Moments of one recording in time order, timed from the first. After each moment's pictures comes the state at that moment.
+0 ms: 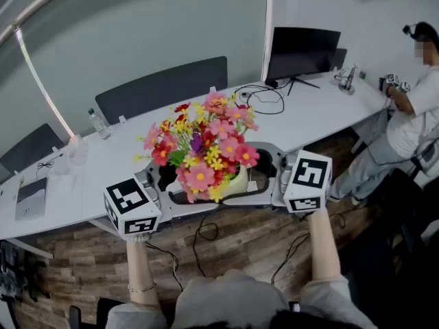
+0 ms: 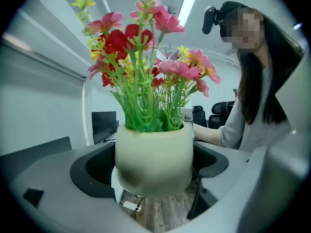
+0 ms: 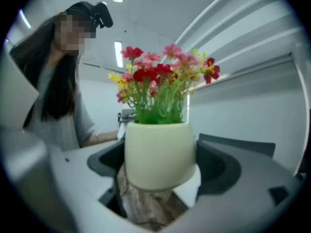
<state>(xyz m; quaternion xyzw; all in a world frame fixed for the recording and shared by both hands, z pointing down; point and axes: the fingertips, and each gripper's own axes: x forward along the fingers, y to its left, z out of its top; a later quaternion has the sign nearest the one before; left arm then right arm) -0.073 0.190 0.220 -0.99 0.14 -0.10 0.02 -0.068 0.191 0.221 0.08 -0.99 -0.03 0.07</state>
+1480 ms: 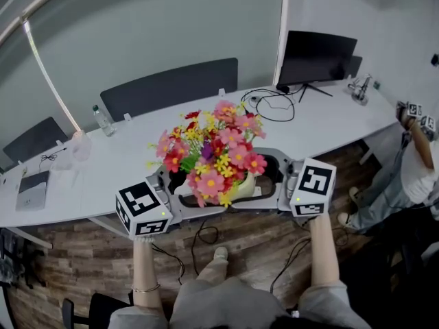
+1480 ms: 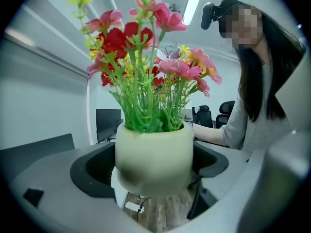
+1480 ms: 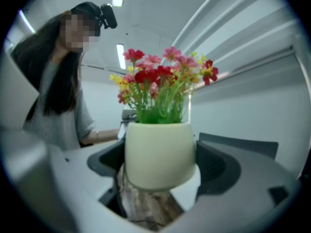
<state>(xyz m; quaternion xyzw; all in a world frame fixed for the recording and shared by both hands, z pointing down) -0.042 0.151 0.252 -0.98 0.16 -0.10 0.02 -0.036 0.152 0.251 0.05 -1.00 -0.04 0.06</state>
